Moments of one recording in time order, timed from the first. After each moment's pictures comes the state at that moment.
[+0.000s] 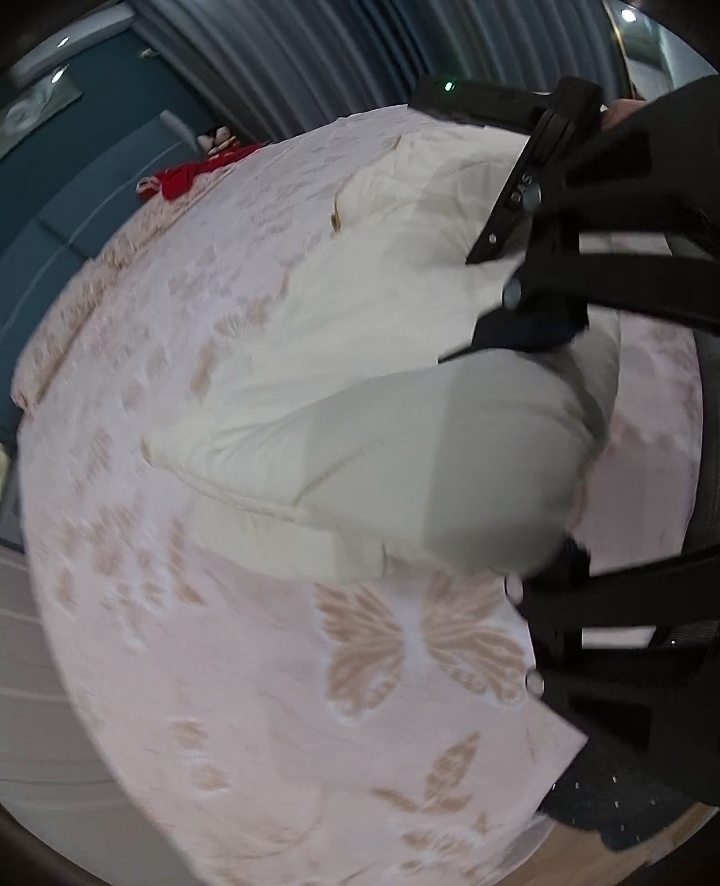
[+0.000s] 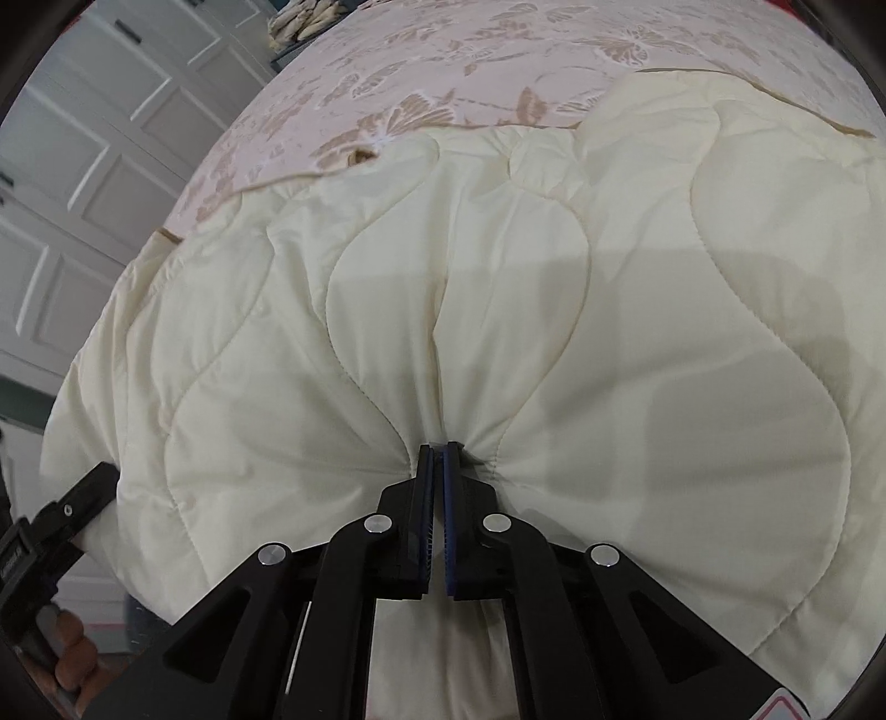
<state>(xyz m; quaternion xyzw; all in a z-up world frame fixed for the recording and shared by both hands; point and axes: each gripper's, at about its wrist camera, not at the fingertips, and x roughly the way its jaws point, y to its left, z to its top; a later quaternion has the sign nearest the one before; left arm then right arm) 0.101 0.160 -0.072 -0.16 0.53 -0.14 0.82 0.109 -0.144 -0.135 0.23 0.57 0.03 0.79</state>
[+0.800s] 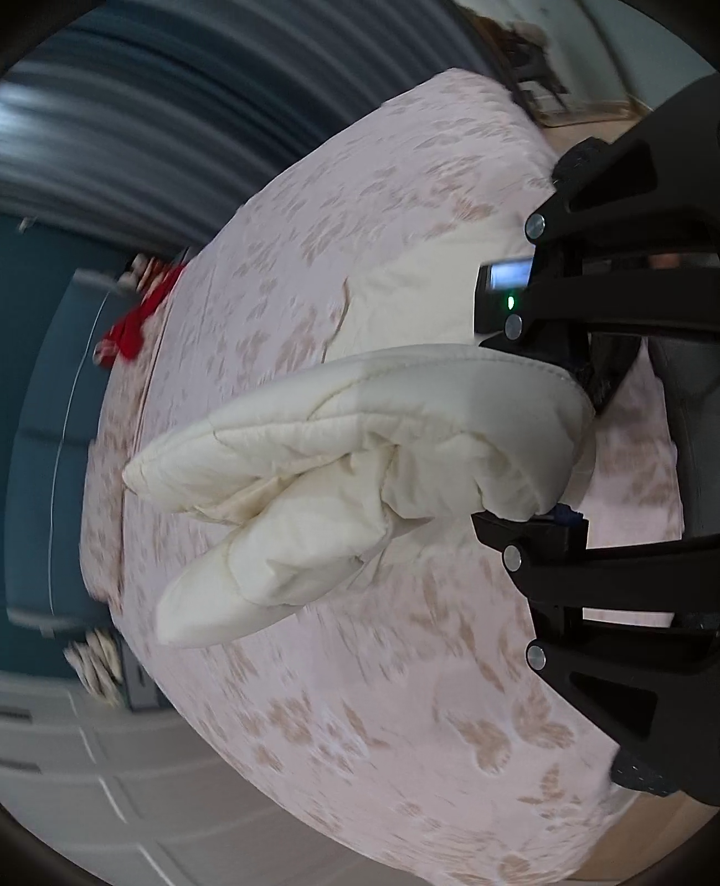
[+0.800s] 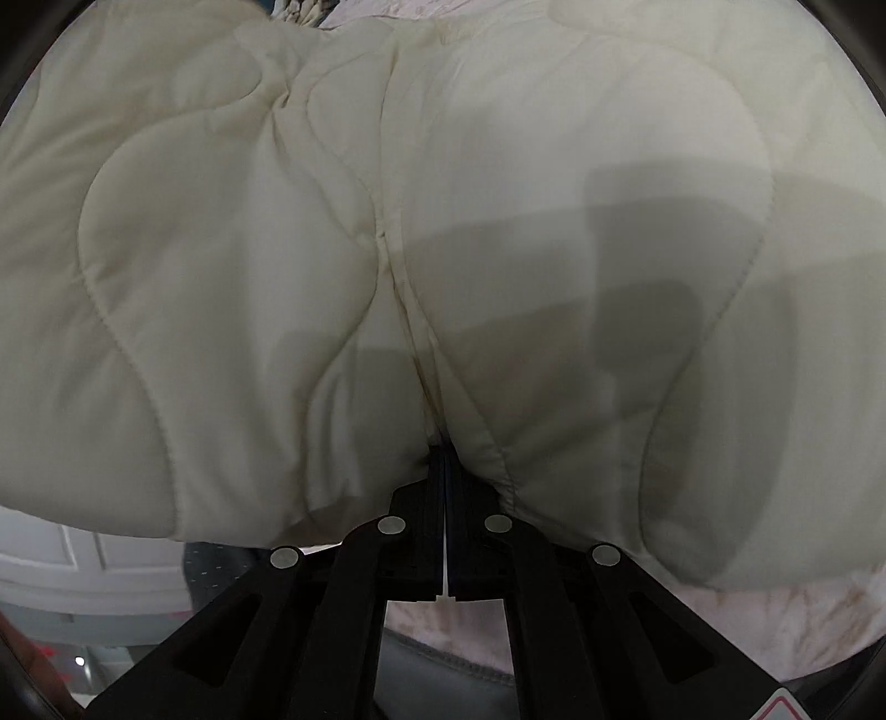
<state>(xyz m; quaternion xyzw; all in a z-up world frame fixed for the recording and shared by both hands) 0.021 0.000 0.050 0.02 0.43 -0.27 0.86 0.022 -0.172 -0.153 0.33 0.58 0.09 0.74</state>
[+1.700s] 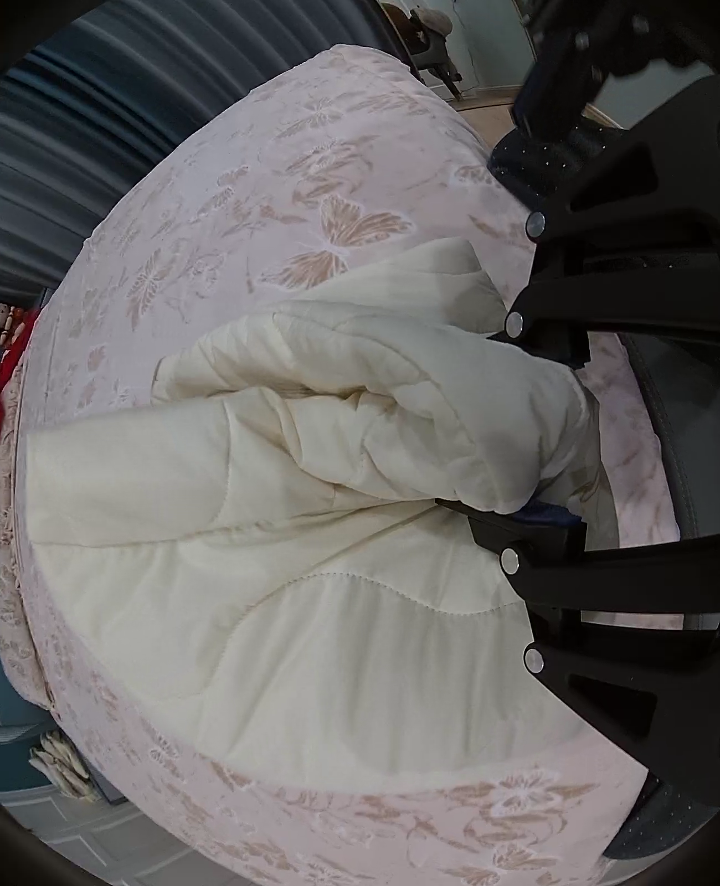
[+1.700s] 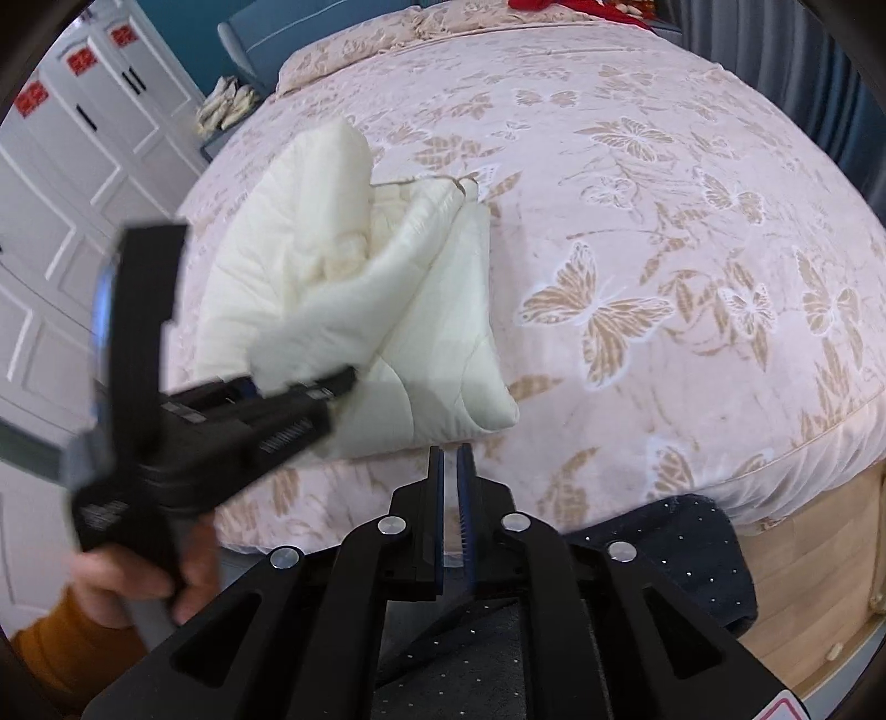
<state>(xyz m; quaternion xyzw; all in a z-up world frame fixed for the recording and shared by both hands) -0.016 -0.174 -0.069 0.11 0.54 -0.30 0.78 -0.115 -0.318 -0.021 0.23 0.51 -0.09 0.82</state>
